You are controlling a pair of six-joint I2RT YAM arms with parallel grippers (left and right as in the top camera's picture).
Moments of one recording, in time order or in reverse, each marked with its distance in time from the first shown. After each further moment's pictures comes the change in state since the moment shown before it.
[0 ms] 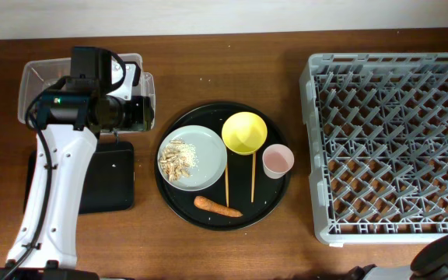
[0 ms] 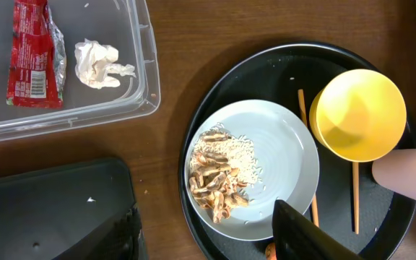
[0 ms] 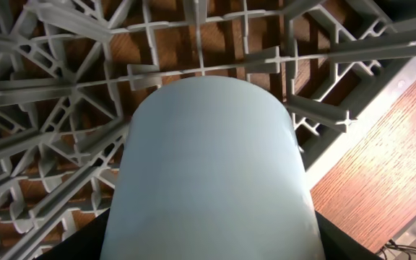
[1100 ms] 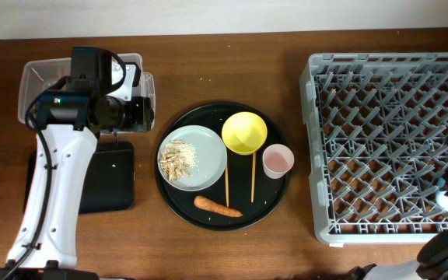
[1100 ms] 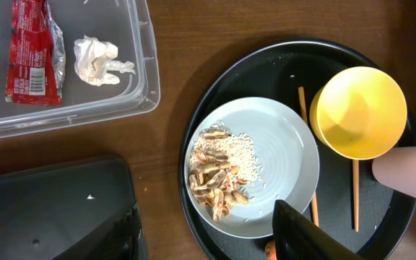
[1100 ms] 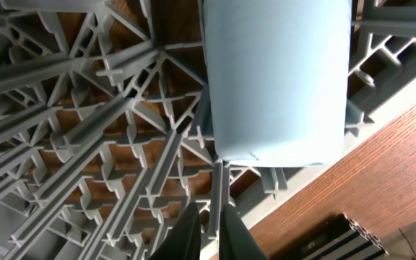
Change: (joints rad) left arm 0.000 0.000 0.000 -0.007 0.000 0.000; right arm -0.001 0.063 0.064 -0.209 -0.144 0.018
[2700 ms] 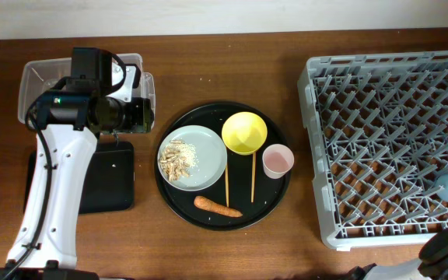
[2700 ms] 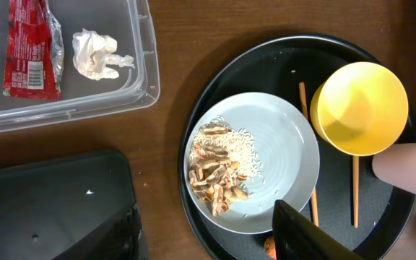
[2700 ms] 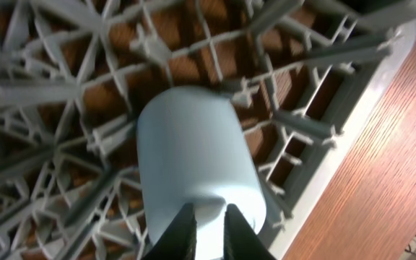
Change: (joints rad) left arm 0.000 0.000 0.000 -0.014 0.000 -0.002; right arm 0.000 0.020 -0.032 0.307 0.223 0.128
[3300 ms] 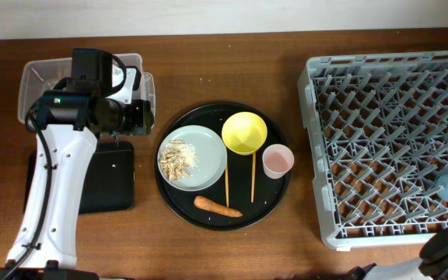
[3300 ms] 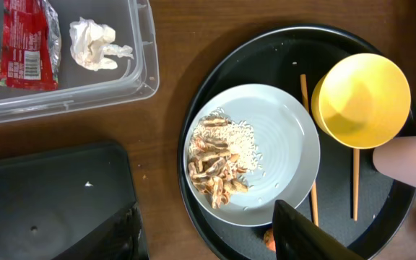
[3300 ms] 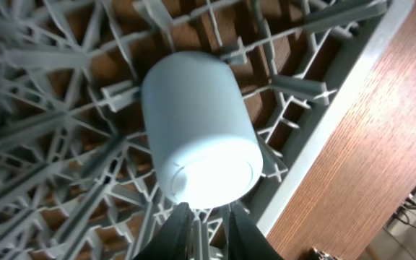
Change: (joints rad) left arm 0.000 0.000 0.000 -0.023 0.000 0.000; right arm 0.000 0.006 0.074 -0.160 -0.038 0.021
